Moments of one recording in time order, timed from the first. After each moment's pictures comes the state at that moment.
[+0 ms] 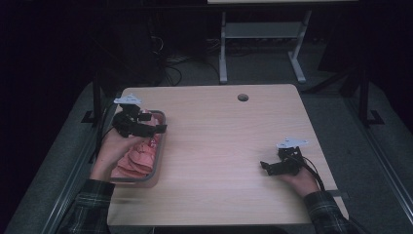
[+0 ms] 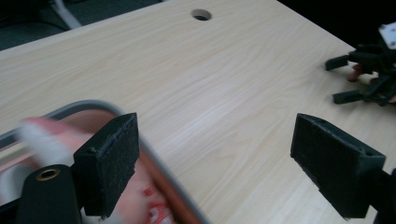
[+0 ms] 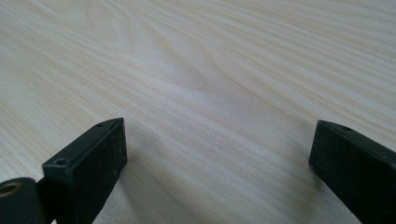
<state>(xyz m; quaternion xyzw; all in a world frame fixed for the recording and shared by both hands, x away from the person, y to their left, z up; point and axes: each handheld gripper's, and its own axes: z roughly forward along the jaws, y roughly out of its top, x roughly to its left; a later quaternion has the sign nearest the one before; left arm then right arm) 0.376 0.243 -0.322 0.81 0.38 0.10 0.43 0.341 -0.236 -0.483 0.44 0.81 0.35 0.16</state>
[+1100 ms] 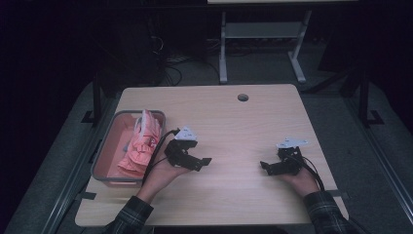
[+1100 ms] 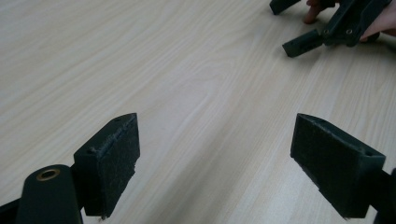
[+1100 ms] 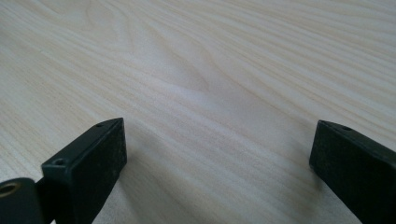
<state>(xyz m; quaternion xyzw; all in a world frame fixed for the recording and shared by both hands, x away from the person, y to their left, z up) 0.338 0.128 -0.405 0.87 0.28 0.08 0.40 0.342 -0.235 -0.483 0.44 0.81 0.35 0.16</state>
